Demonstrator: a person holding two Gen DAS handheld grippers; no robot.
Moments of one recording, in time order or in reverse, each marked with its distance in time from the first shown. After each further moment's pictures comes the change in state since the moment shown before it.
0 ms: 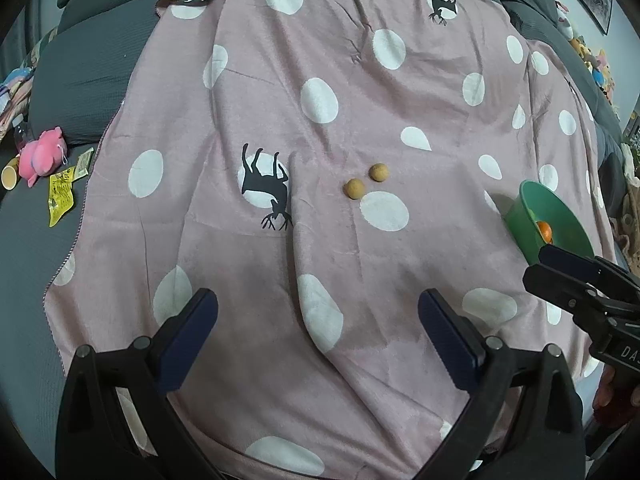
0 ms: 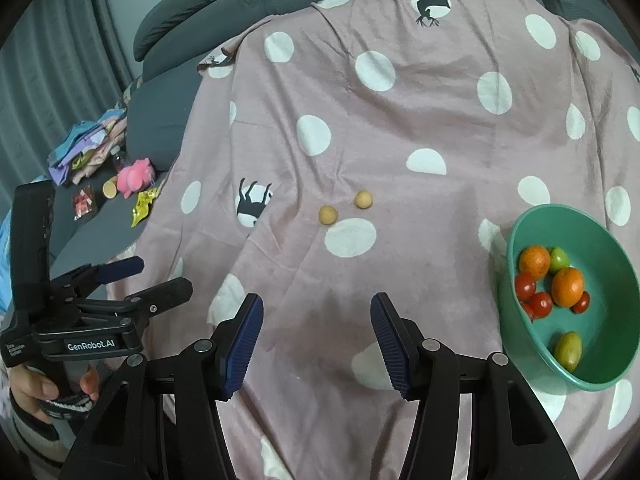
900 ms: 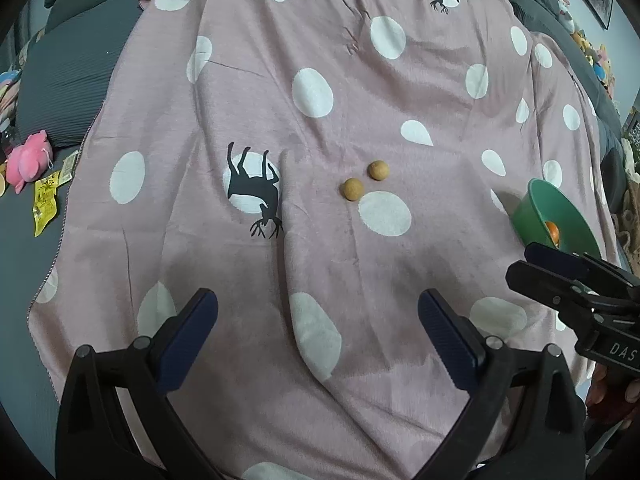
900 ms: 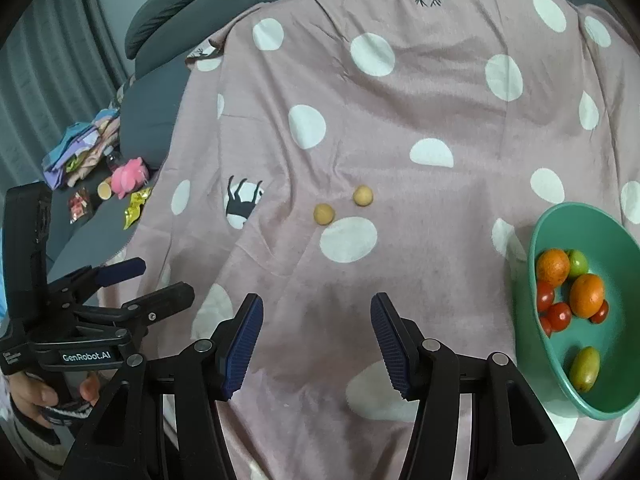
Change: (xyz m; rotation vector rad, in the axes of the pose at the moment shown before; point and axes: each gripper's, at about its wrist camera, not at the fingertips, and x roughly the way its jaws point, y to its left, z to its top) left arm 0.026 -0.003 0.012 0.017 0.027 -0.013; right arm 0.032 -0.016 0.010 0.020 0.033 0.024
